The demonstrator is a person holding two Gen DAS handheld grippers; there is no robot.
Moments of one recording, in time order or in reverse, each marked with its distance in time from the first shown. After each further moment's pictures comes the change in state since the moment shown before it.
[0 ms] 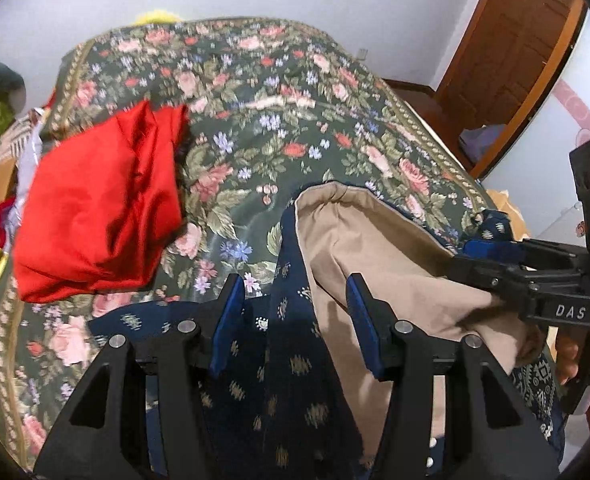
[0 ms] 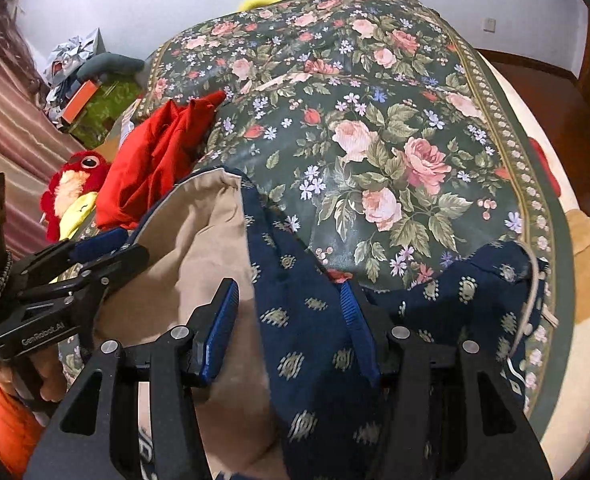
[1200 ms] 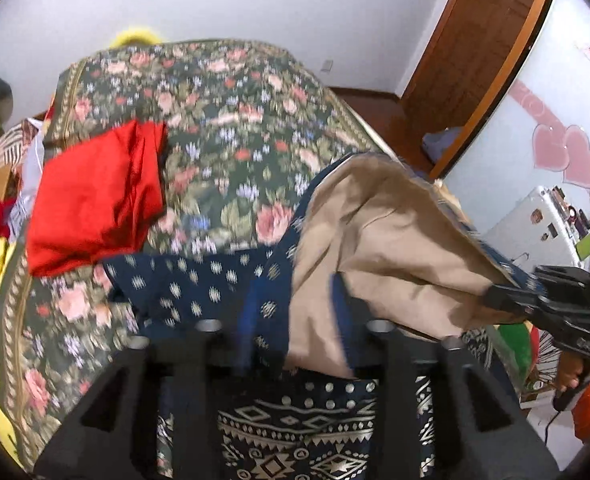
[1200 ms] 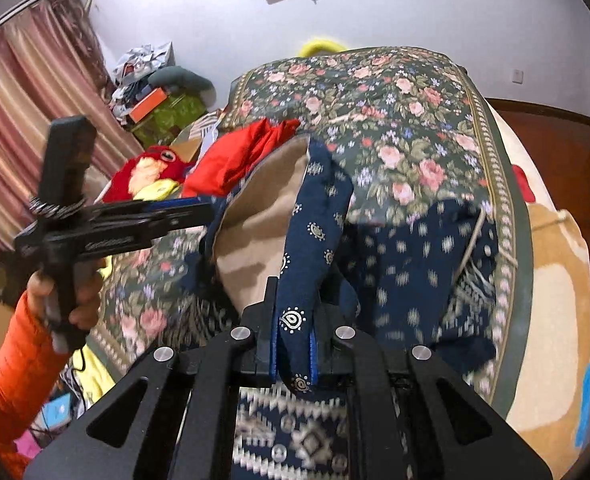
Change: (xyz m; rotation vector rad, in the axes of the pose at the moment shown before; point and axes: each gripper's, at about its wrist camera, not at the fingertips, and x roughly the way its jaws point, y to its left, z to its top) left arm -0.094 -0.041 -0.039 0.039 -0.028 -0.087; right arm -0.118 0.034 -0.092 -0.151 -0.145 0.113
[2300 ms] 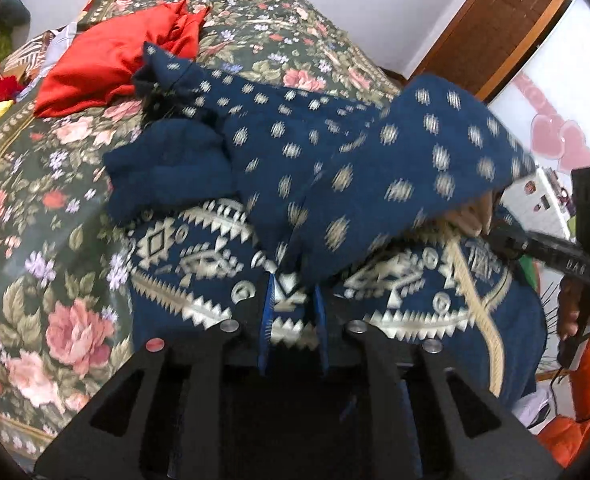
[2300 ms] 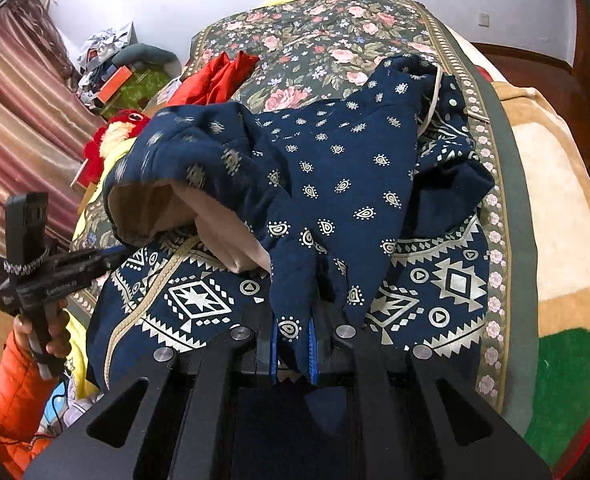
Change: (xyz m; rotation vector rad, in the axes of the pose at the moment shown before) left arm -0.002 0.028 -0.162 -0.116 0.083 -0.051; right arm 0.013 -0.023 -0.089 0.127 0.107 -0.057
